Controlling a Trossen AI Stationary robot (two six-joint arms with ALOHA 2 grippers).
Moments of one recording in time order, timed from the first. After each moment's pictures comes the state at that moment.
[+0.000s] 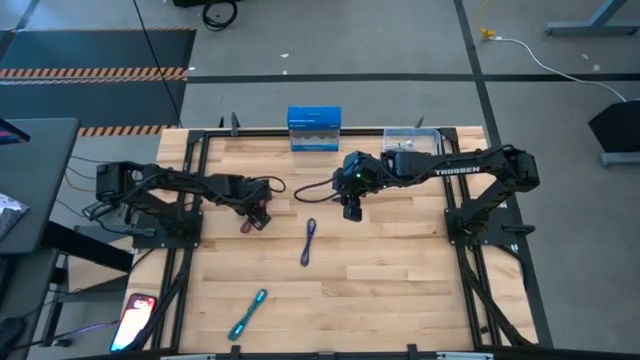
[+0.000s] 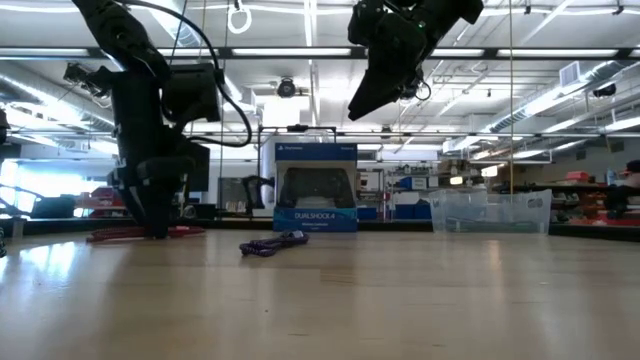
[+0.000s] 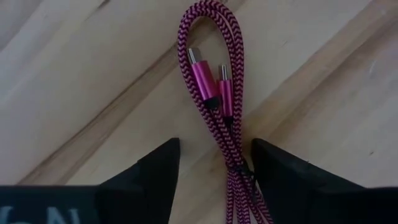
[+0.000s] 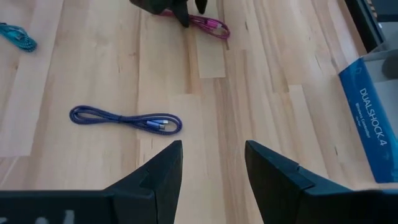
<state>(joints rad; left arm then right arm) 0.22 1.46 0.60 -0.52 -0.13 -0.57 -0.11 1.55 1.22 -0.49 0.00 -0.05</state>
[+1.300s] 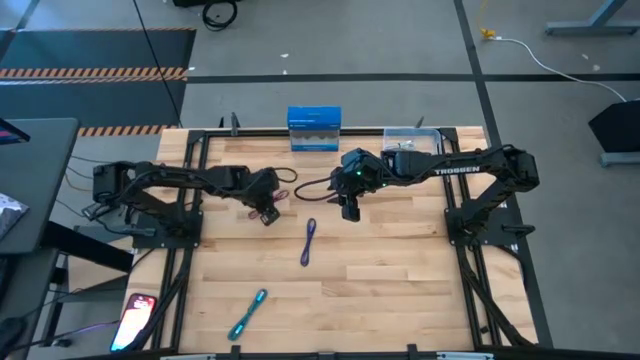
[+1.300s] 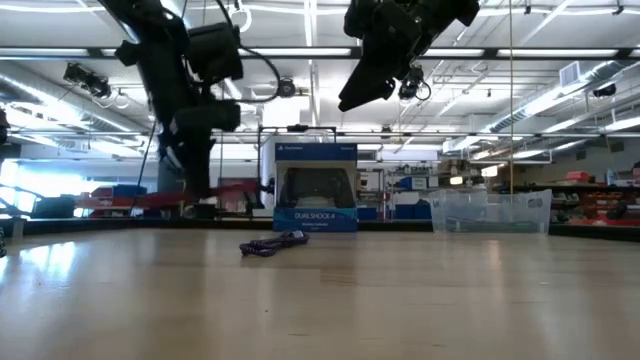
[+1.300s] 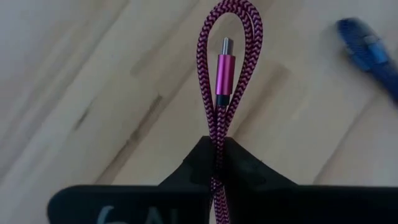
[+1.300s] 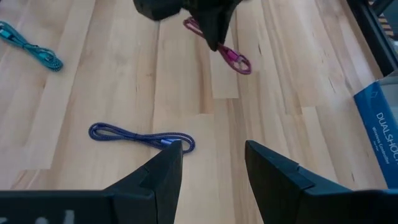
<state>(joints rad) 0.22 1.40 0.78 -0.53 -0.08 -0.37 -0.12 1.55 1.22 -0.42 -0.07 -0.05</state>
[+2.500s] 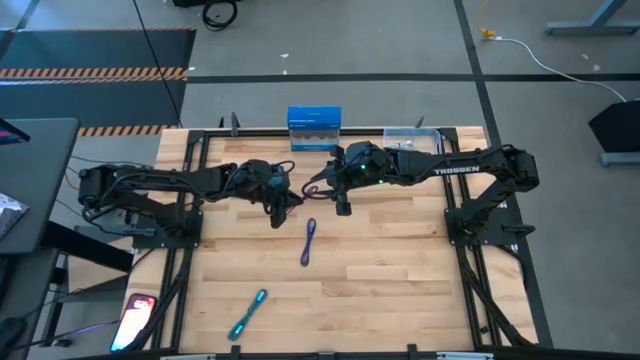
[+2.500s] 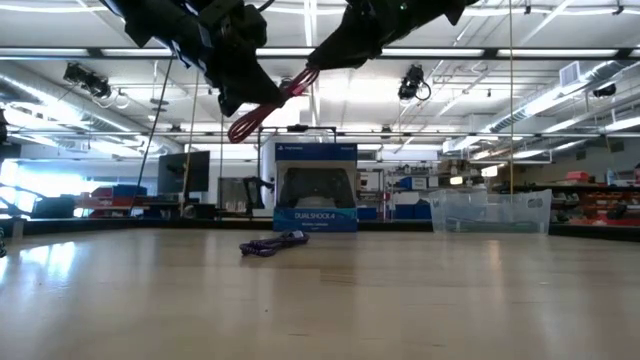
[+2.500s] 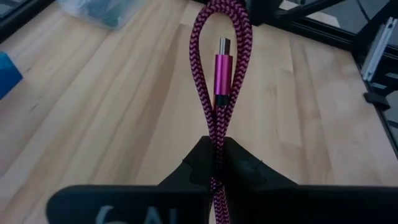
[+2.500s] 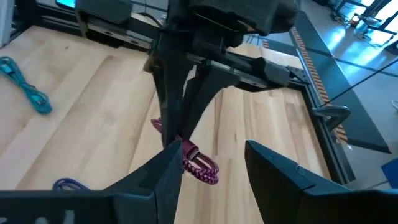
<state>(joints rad) 0.14 1.28 0.80 -0.07 0.09 -0.19 -0.12 1.55 1.22 -0.14 -0.08 -0.30</state>
